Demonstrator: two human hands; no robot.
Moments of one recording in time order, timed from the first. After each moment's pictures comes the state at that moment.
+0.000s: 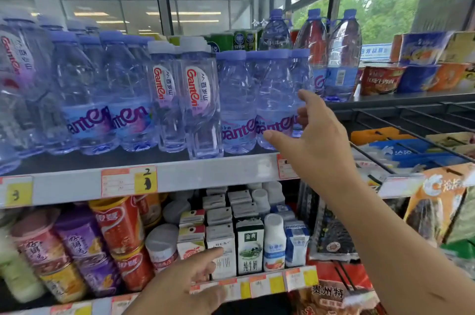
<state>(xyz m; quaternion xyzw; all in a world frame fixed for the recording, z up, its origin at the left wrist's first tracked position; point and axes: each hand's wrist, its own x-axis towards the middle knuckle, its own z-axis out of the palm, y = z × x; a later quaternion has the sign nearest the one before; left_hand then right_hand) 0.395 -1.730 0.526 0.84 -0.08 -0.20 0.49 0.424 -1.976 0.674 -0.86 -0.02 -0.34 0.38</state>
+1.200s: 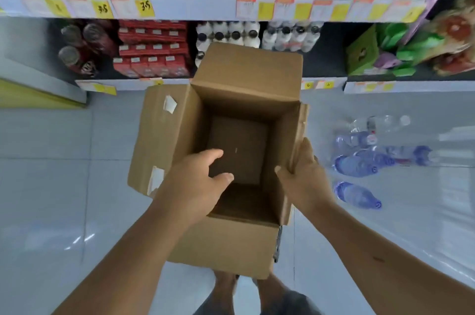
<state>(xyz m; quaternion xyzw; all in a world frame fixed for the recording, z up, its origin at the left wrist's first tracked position) 0.156 -1.578 -0.107 0.87 0.14 -0.37 0.30 0.144 -1.783 -0.185 -0.88 0.21 0.28 0.31</state>
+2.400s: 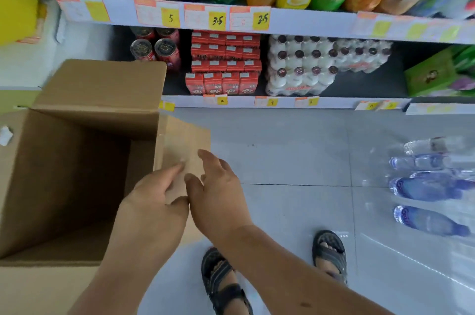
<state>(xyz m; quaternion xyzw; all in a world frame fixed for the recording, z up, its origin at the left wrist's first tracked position) 0.144 -1.335 -0.123 0.86 0.27 -0.24 0.36 0.160 -1.438 -0.176 -0.84 0.07 0.27 0.47</state>
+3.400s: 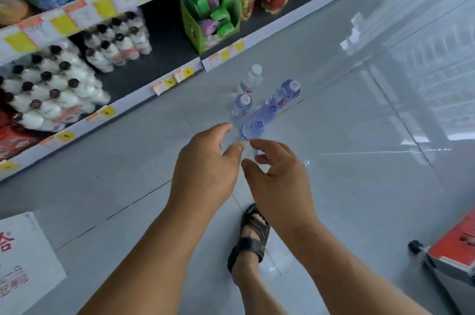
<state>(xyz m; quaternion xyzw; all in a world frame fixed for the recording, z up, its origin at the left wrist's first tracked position) 0.130 -1.846 -0.115 0.88 -0.10 -0.31 0.34 0.039 -1.932 -0.128 -0.78 0.42 0.01 0.46</state>
